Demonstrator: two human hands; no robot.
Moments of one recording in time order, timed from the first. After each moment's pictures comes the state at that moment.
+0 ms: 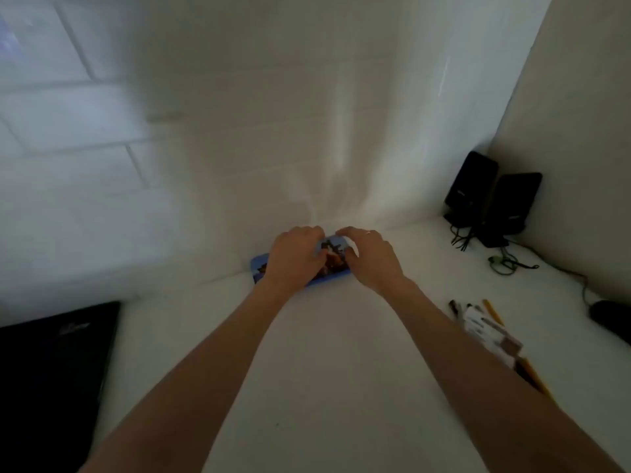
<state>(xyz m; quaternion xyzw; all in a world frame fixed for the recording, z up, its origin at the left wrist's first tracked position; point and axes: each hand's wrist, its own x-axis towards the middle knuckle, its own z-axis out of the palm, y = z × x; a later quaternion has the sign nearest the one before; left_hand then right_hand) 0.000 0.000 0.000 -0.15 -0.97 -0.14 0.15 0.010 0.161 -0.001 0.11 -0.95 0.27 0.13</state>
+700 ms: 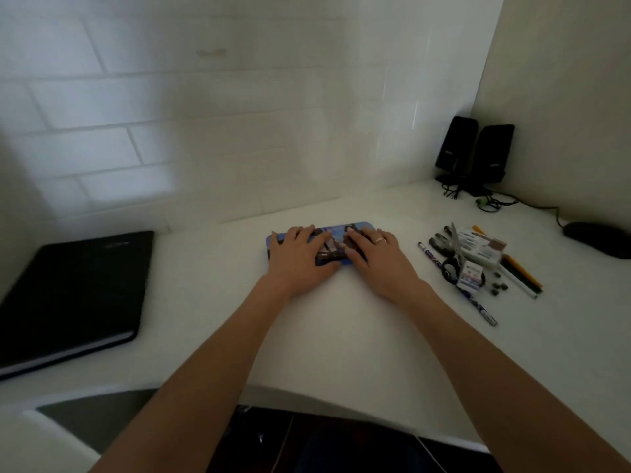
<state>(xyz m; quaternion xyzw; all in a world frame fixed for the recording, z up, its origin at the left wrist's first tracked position) 0.137 -0.036 -0.081 -0.15 -0.98 -0.06 0.12 0.150 0.146 -0.090 0.09 -0.97 0.19 0.13</state>
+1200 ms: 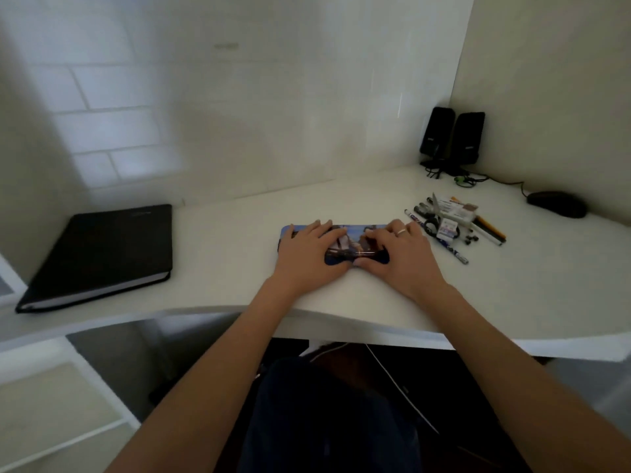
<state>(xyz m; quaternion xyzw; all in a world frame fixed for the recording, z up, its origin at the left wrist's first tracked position) 0.237 -0.040 -0.094 -0.24 -0.95 -0.11 0.19 0.276 0.158 -0.087 0.09 -0.96 0.10 0.23</state>
